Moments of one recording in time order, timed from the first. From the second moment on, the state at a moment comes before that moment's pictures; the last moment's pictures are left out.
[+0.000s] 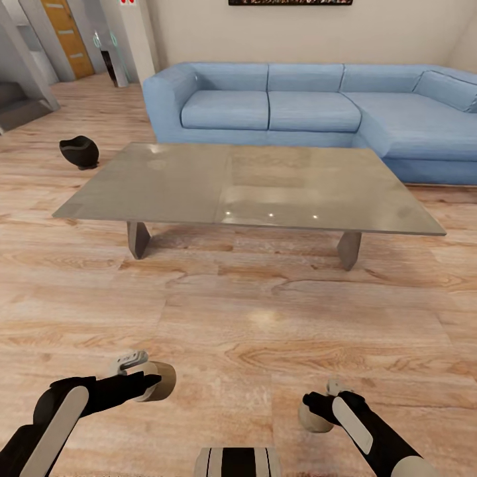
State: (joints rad) left arm -0.23 0.25 -0.02 -1.50 0.76 1.00 0.18; right arm -0.50 -0.14 0.36 -0.69 -0.83 0.47 -0.32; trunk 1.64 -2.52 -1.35
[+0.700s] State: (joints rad) left arm -0.23 0.25 -0.02 -1.50 0.76 1.00 0.18; right arm -0.50 -0.14 0.36 -0.66 -0.83 0.43 -0.31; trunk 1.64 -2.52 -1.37
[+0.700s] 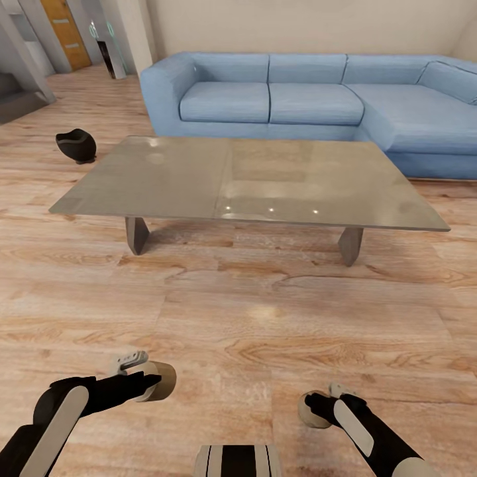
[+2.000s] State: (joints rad) left arm -0.19 0.60 -0.22 -1.55 1.47 1.00 -0.09; right arm -0.50 -0.15 0.36 -0.65 -0.83 0.40 -0.25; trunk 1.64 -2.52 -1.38
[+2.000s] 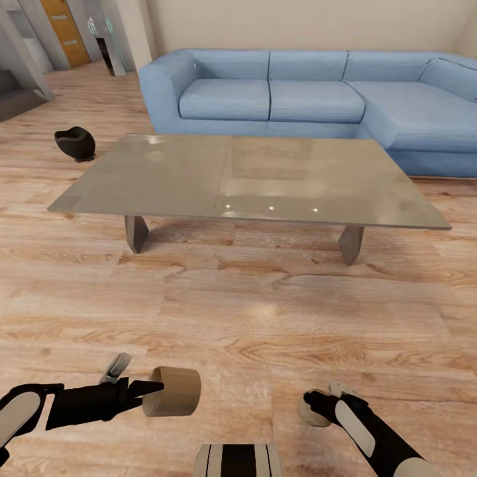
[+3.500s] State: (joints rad) left arm -0.19 0.60 -0.22 -1.55 1.47 1.00 -0.09; right arm -0.50 -0.15 0.36 -0.63 -0.83 0.37 -0.23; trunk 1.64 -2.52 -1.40
